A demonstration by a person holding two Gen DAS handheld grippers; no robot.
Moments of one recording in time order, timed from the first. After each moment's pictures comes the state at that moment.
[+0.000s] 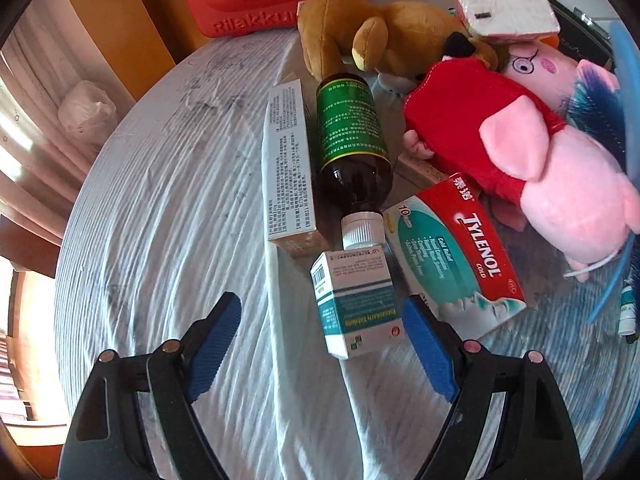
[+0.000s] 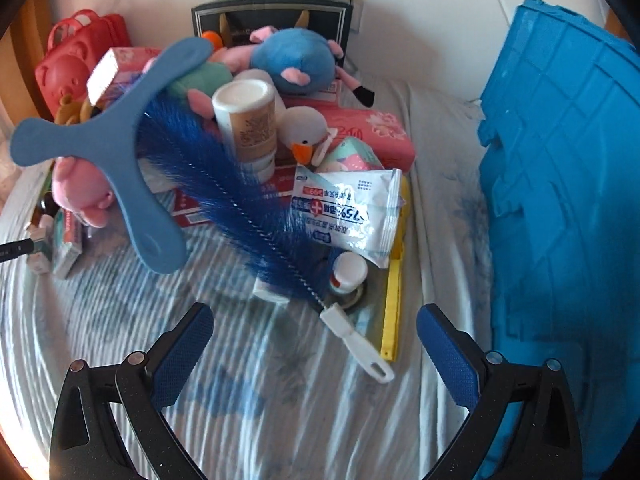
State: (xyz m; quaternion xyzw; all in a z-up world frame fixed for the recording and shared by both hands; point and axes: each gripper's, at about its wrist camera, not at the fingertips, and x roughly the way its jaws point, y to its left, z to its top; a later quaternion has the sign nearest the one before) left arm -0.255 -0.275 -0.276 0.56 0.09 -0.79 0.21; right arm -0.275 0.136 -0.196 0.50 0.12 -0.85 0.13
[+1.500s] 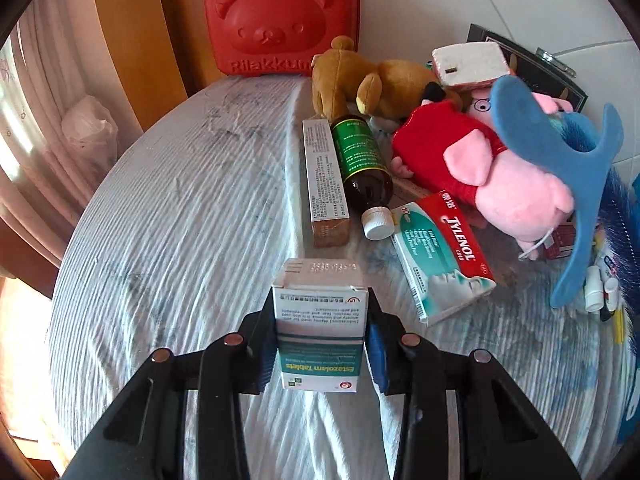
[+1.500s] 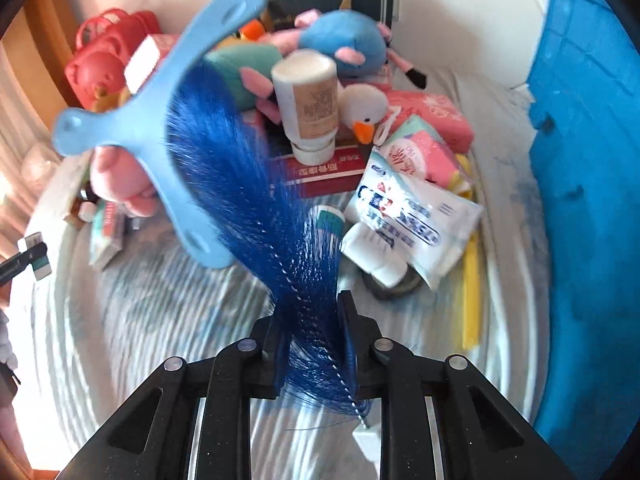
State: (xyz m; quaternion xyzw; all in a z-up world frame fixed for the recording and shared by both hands) left arm -0.168 -0.257 -0.227 0.47 0.11 -0.86 0.19; right arm -0.256 0.119 -0.202 0.51 0.07 -0.84 0.19
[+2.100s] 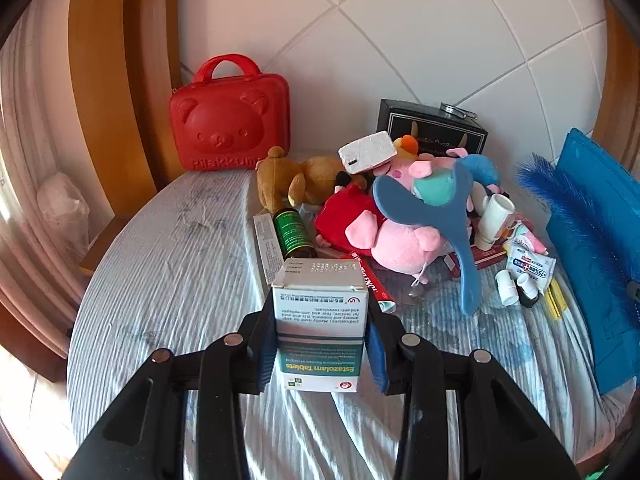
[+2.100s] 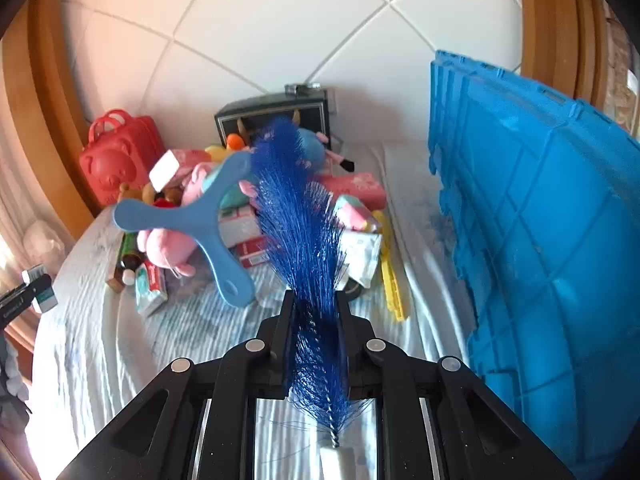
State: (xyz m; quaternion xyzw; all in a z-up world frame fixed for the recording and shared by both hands) left arm -0.116 -0.225 -0.125 0.36 0.06 -0.93 0.09; right arm -0.145 0.170 -0.088 0.38 0.00 -0.91 0.12
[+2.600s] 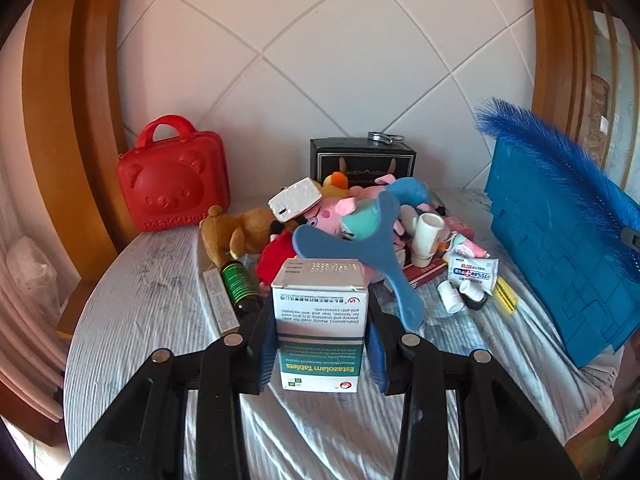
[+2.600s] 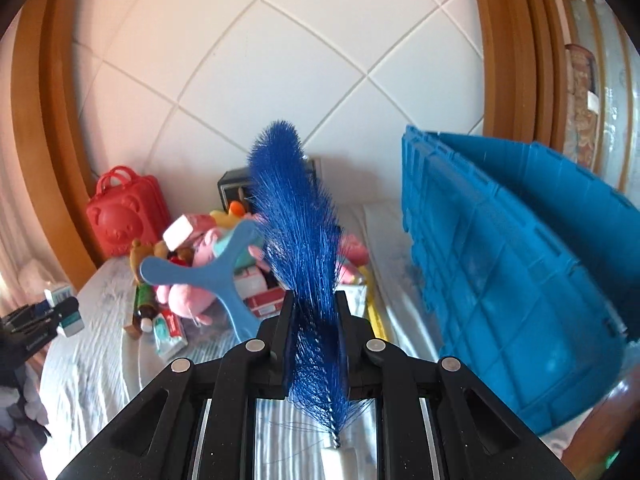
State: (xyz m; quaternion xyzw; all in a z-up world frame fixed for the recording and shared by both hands) left arm -0.105 -0.177 -0.081 0.29 0.01 -0.96 -0.01; right arm -0.077 0.166 -0.016 0.28 -0.02 -0.96 0.08
